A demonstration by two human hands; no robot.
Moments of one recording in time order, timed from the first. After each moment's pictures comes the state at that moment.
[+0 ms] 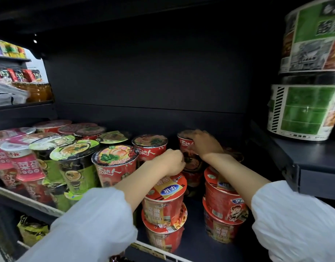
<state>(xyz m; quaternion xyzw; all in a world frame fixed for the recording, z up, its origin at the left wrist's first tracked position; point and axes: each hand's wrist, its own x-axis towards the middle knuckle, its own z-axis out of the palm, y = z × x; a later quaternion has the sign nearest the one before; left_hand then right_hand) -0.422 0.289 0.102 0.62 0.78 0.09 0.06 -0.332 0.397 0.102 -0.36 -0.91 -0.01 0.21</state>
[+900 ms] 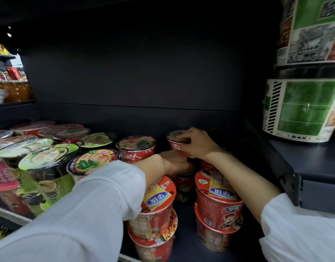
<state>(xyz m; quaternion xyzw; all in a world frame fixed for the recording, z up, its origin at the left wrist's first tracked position) -0.423 0.350 0.087 0.78 0.60 -0.16 -0.08 -0.315 0.397 0.119 -0.32 -0.90 0.17 0.23</state>
